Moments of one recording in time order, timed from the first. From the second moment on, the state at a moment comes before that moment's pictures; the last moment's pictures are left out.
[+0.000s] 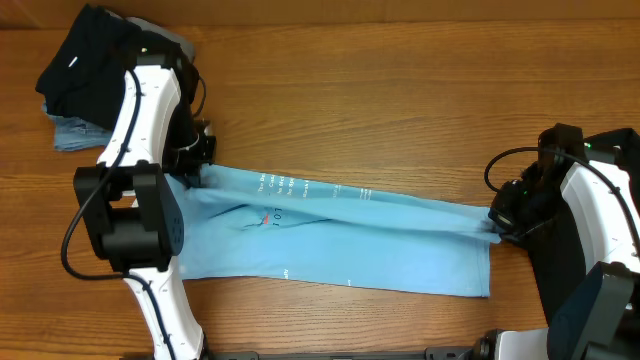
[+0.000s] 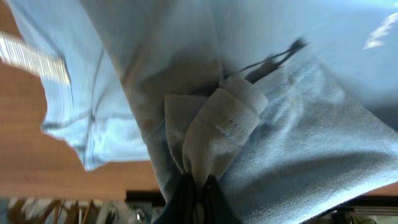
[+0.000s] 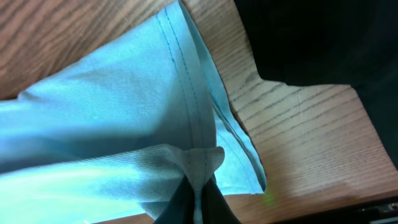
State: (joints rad) left arm 0.03 2.17 1.87 -1.68 -0.03 -0.01; right arm -0.25 1.59 1.11 -1.25 -0.14 0.33
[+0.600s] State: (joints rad) left arm 0.03 1.91 1.38 -1.47 -0.07 -0.08; right arm -0.25 1.59 1.01 -1.24 -0.12 0.40
